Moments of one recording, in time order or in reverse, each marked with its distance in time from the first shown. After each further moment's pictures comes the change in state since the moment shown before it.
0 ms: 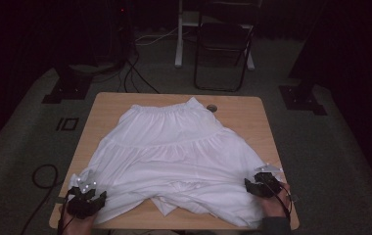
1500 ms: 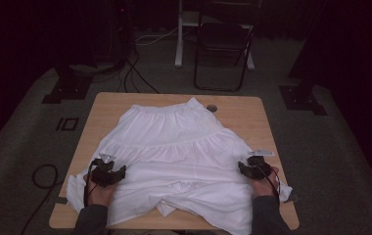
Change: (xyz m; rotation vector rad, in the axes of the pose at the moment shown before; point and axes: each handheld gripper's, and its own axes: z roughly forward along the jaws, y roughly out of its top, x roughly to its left) left arm -0.019 0.070 0.072 -0.085 -0.053 0.004; right arm -0.006 0.043 0.043 -0.073 0.034 0.028
